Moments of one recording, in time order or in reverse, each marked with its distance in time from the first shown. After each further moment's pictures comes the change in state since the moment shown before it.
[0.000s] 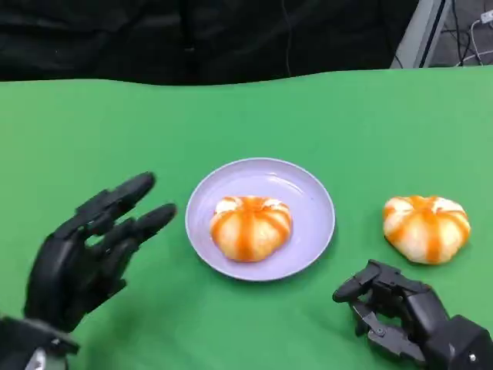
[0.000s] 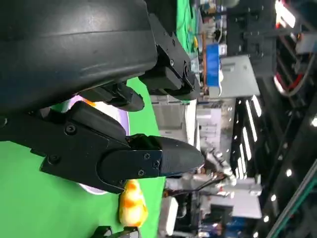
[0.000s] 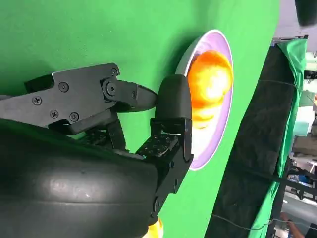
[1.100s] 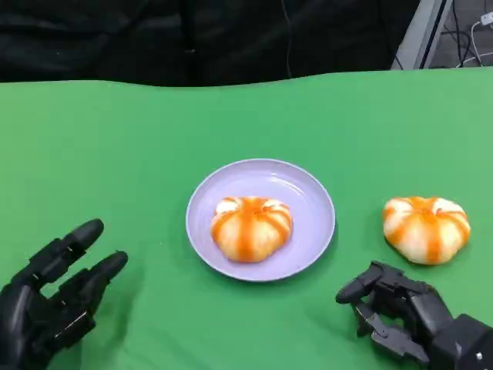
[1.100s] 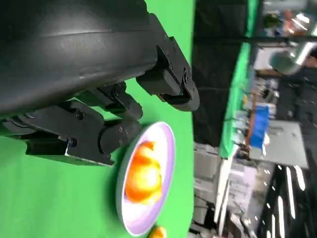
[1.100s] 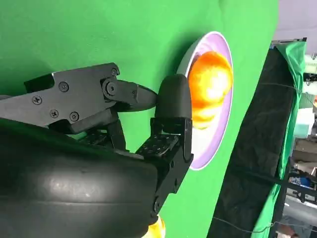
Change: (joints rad) left arm 0.071 -0.002 0.135 0.083 0.070 0.125 0.146; right arm -0.002 -0.005 -0.013 0.007 0.026 0.004 0.045
